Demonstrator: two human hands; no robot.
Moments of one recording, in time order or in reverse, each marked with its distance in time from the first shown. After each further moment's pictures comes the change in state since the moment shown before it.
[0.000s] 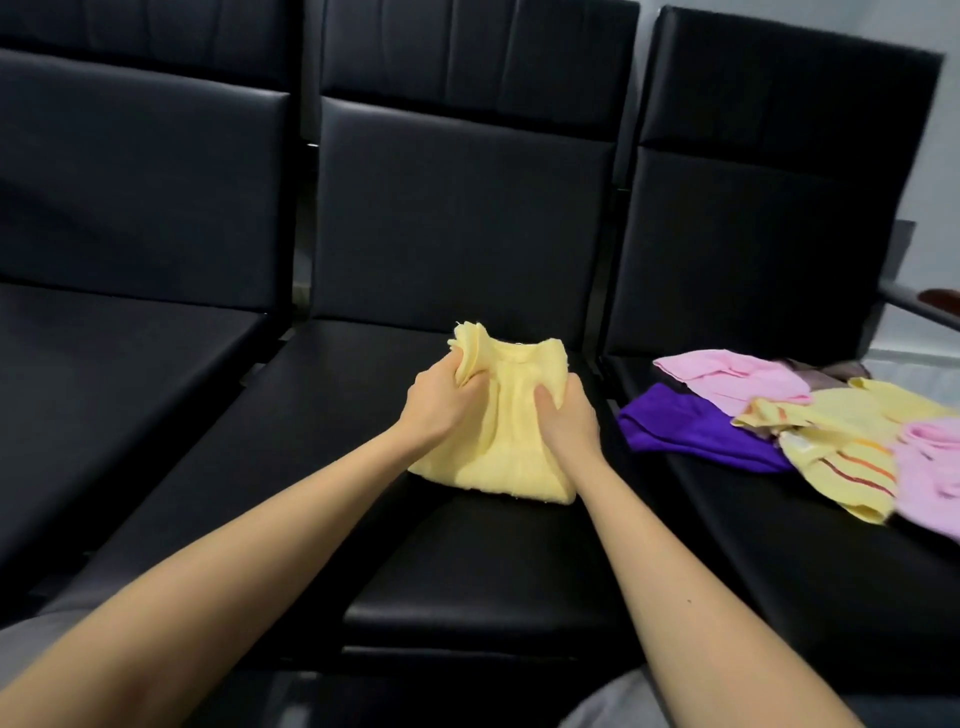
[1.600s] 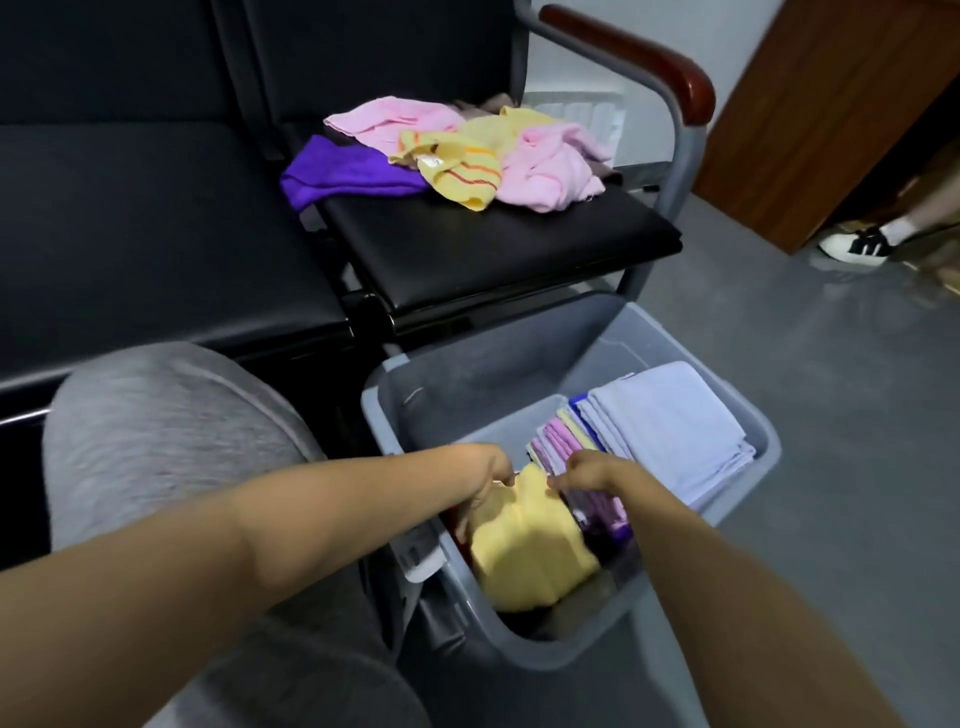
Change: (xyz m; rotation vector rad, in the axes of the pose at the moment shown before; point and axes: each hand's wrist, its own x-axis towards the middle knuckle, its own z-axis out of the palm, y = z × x) left_hand -0.328 0.068 0.316 0.188 -1.002 -1.010; right_hand -0.291 0.315 -0.266 -0.528 -0.477 0.850
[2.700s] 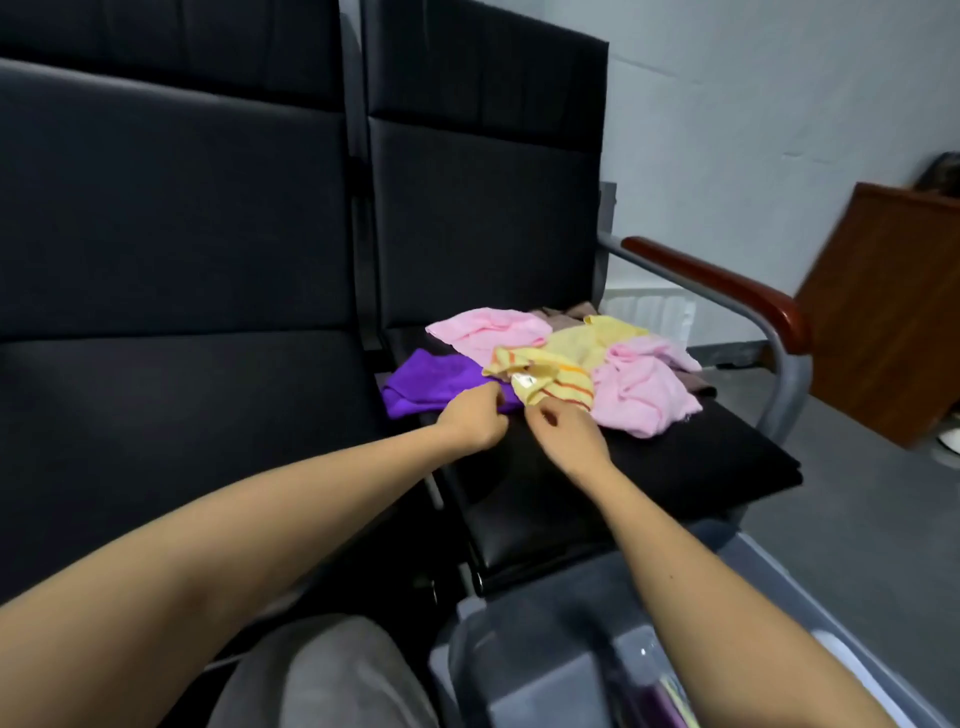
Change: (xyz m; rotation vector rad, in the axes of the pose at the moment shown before) left_hand -0.063 0.185 -0.230 0.508 0.763 1.080; right_hand 0.019 -0.256 -0.172 0.226 0.735 -0.660
